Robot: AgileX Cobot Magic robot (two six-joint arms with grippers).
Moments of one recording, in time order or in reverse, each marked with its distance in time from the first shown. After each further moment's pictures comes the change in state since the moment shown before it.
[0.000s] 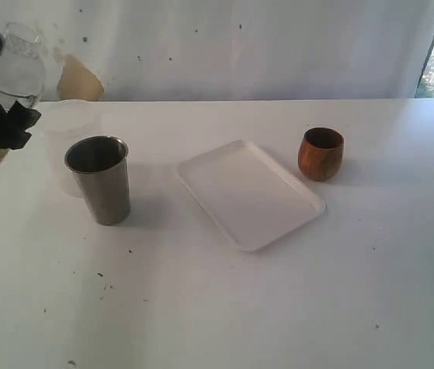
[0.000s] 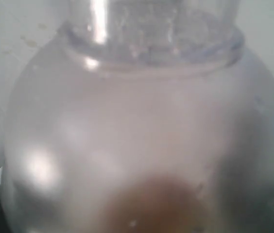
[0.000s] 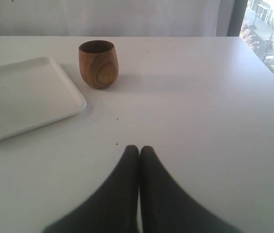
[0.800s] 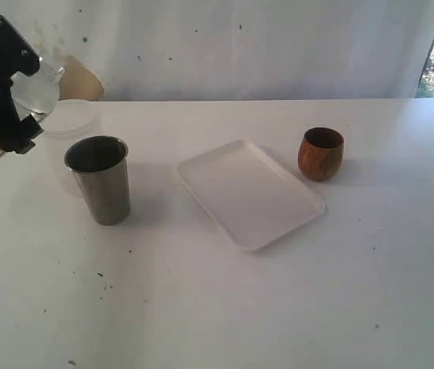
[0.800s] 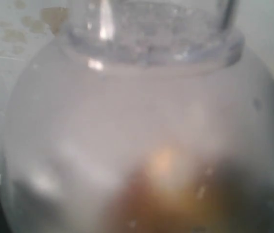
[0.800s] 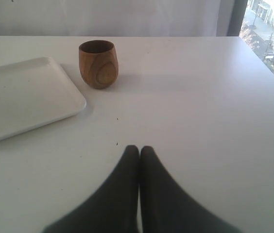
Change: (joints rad) left arm 0.019 0.244 -0.233 0.131 0.177 0.087; right arm 0.000 0.000 0.000 0.000 0.000 0.002
